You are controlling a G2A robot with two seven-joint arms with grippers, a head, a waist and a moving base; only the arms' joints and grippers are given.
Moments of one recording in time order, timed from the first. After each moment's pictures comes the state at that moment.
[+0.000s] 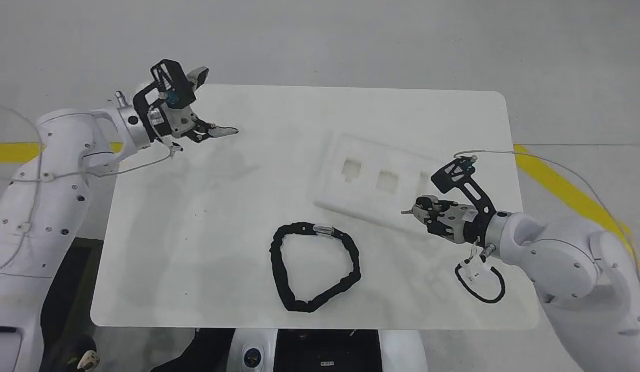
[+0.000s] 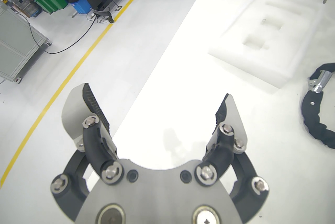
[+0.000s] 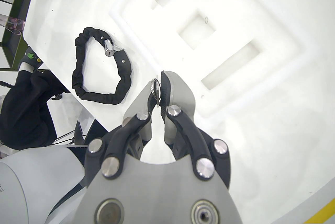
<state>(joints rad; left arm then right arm) 0.77 -0.77 -1.13 -1.40 1.25 -0.85 0.06 -1.39 -0.87 1.45 -2.13 -0.51 -0.09 1.07</state>
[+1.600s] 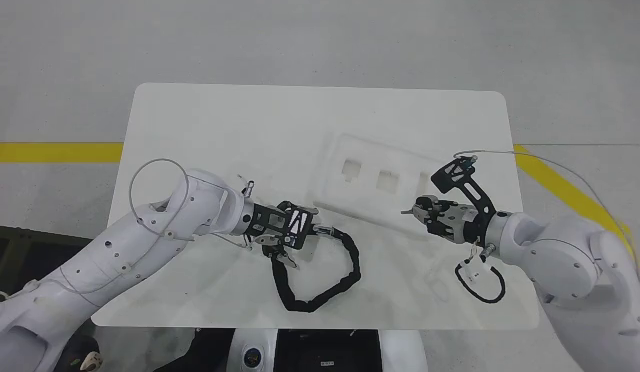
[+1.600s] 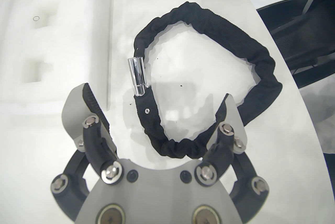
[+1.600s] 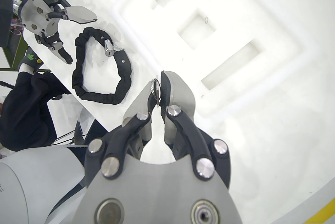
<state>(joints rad) 0.70 -0.78 -0.54 -1.63 1.45 -1.01 0.07 -1.39 -0.87 1.45 -2.13 -0.51 -0.09 1.07</state>
